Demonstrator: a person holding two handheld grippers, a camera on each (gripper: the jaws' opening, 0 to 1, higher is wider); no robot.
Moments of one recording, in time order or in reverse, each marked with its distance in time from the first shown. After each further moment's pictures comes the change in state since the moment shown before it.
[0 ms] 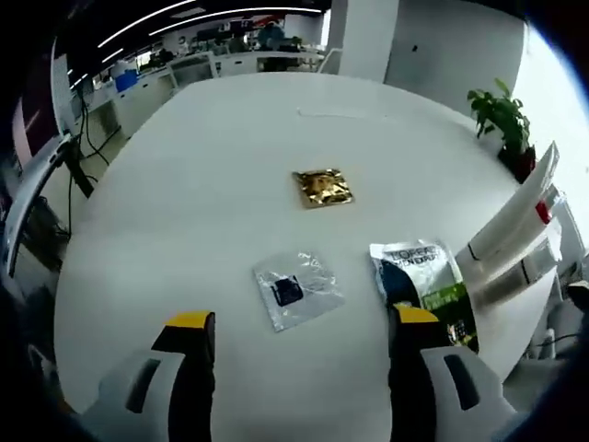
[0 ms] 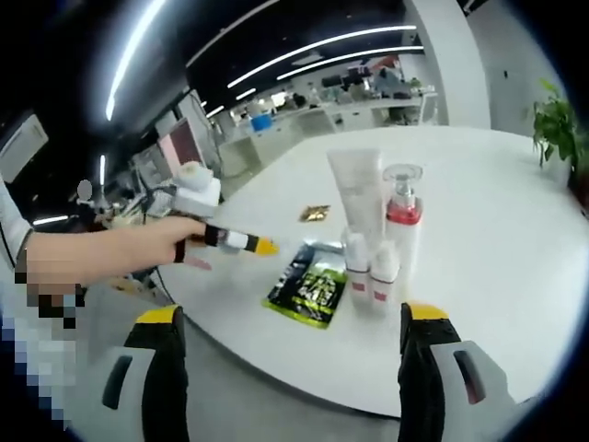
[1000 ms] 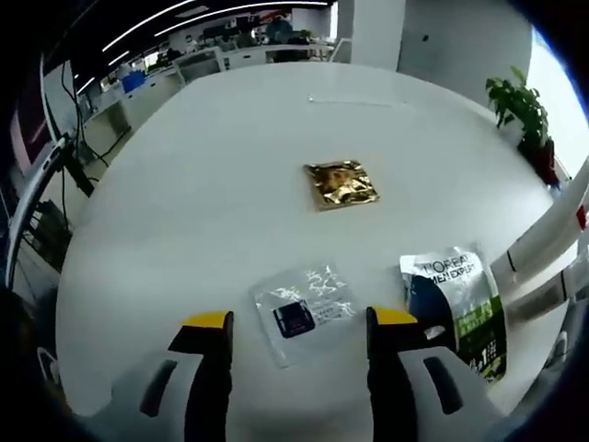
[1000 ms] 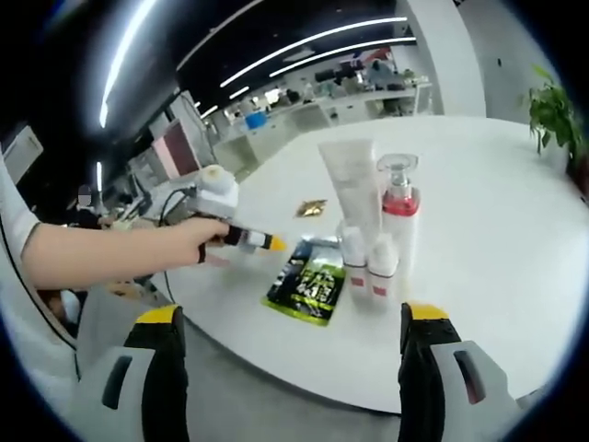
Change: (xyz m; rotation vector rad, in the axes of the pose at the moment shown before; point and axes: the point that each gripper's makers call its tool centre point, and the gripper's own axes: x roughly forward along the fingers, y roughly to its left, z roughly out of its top) left arm 0.035 0.005 0.002 0.027 0.025 0.078; right arm 0.004 -0.003 -0.003 0.042 0.017 0.001
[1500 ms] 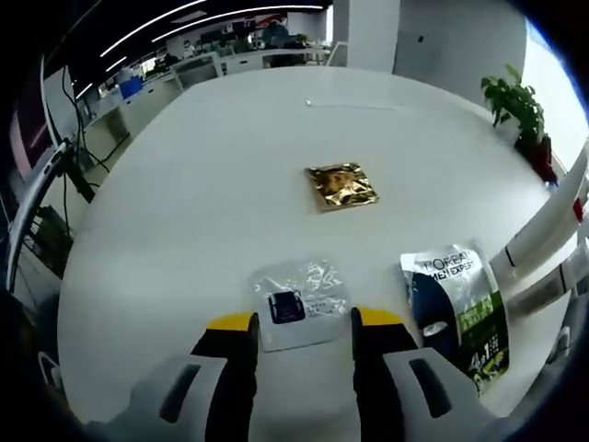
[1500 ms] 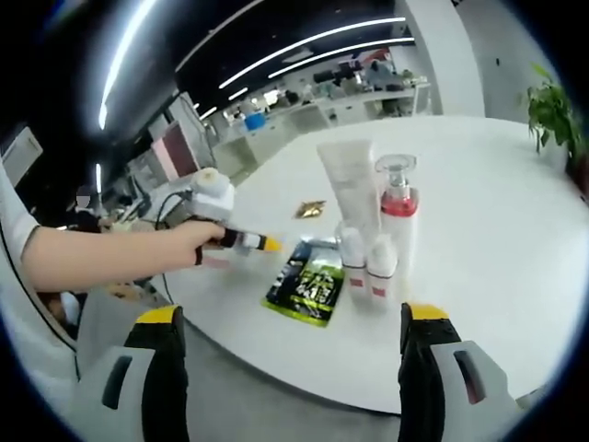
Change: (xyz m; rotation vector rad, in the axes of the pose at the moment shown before) left arm -0.001 0.005 0.002 0.011 -0.020 -0.001; right arm 0.000 -0.001 0.001 0.003 -0.005 -0.003
